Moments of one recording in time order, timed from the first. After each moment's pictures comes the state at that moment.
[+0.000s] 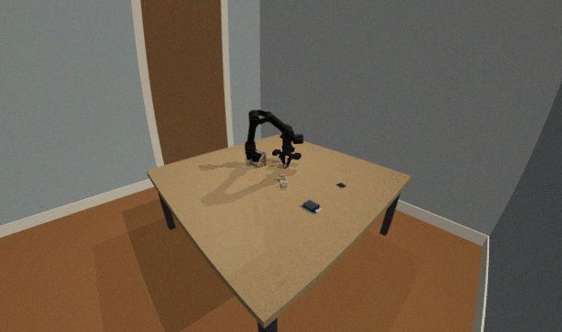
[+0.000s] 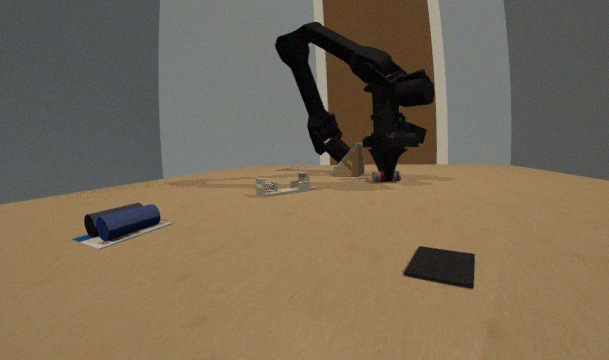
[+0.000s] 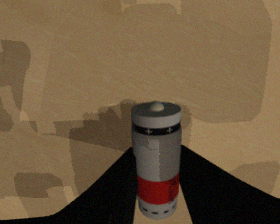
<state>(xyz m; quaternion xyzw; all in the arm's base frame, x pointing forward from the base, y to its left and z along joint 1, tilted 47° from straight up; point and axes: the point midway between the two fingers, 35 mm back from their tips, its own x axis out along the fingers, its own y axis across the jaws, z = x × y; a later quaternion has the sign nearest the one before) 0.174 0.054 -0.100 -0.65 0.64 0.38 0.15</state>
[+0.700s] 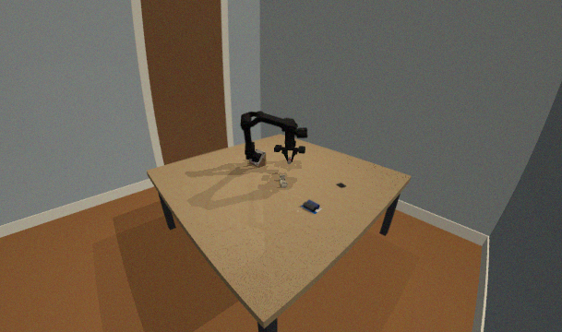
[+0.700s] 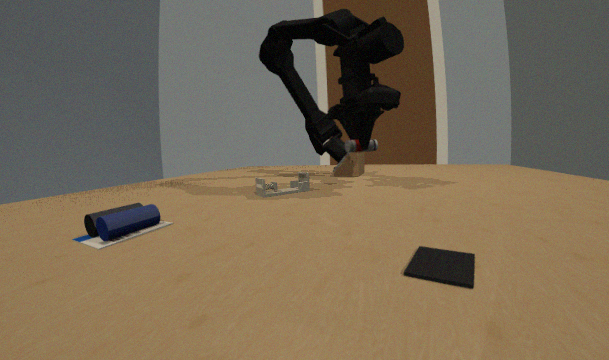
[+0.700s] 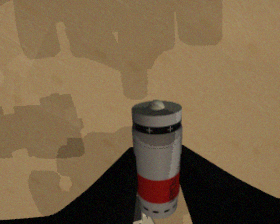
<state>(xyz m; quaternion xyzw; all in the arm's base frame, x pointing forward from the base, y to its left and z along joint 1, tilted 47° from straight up) 0.252 0.059 -0.019 -0.66 0.59 0.46 0.09</state>
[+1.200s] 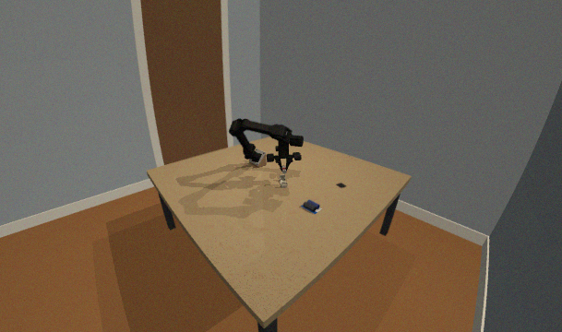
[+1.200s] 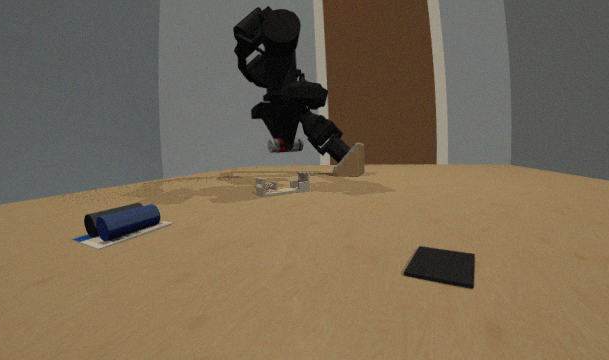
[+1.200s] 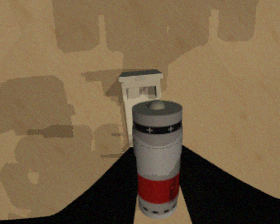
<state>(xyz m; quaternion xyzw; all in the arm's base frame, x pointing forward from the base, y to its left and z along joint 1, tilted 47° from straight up) 0.316 -0.036 0.075 -0.67 0.52 0.53 -0.01</state>
